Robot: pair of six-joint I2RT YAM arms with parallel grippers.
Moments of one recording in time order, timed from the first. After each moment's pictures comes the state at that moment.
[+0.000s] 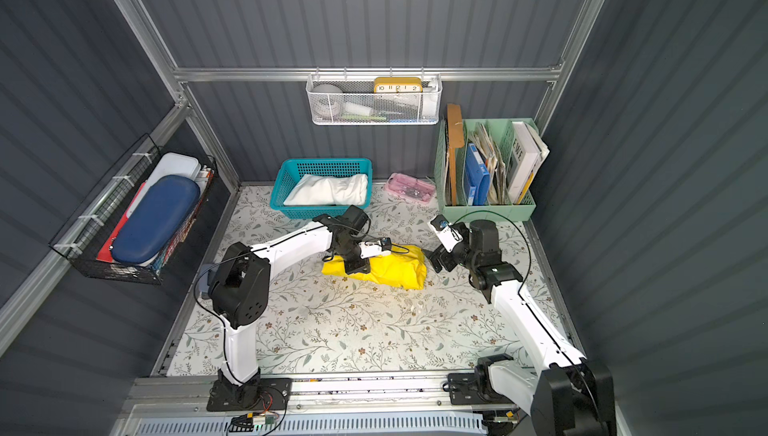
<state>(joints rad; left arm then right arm) -0.66 2.04 1.58 -0.86 0.29 0.75 0.15 1.10 0.73 -0.15 -0.40 -0.49</state>
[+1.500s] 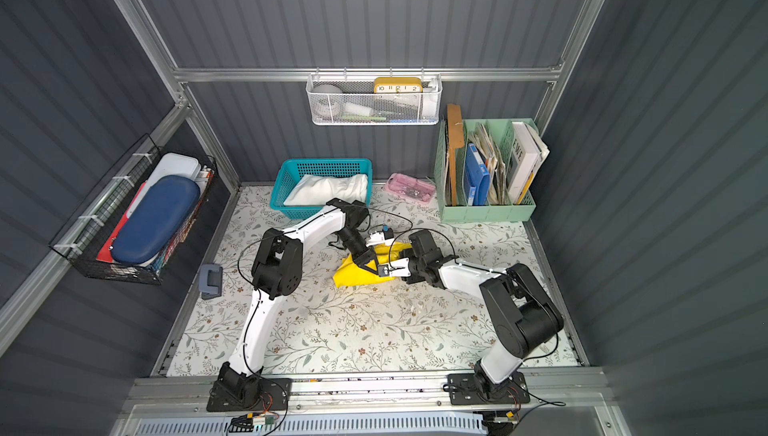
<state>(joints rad) -0.57 2.43 2.02 -1.26 0.74 0.76 0.47 1.64 0.82 -0.05 -0.16 -1.29</state>
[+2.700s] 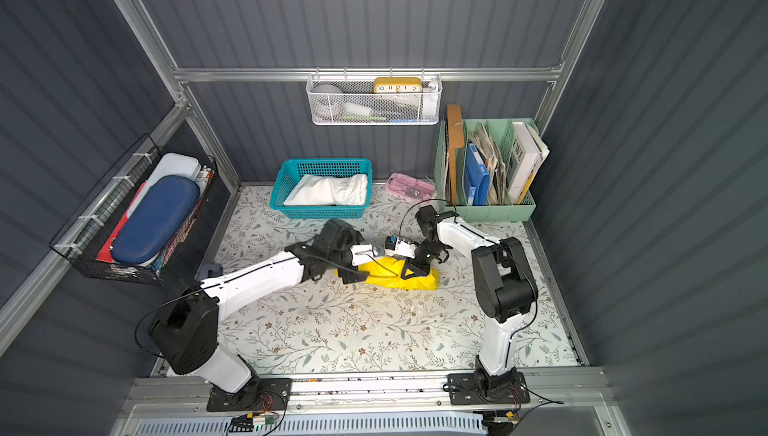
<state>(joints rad) -0.78 1.63 1.07 -0.28 0.09 0.91 0.32 1.91 1.34 -0.97 -0.57 -0.94</state>
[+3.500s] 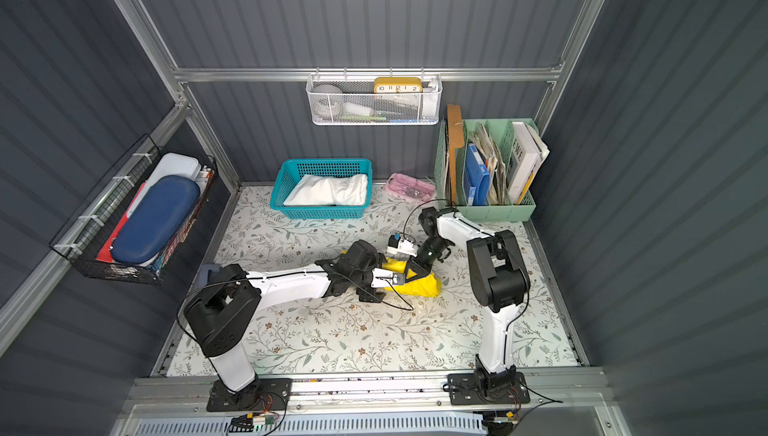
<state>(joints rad) -0.87 1.80 1.04 -0.09 0.12 0.96 0.29 1.98 1.39 -1.10 -0.65 -0.89</state>
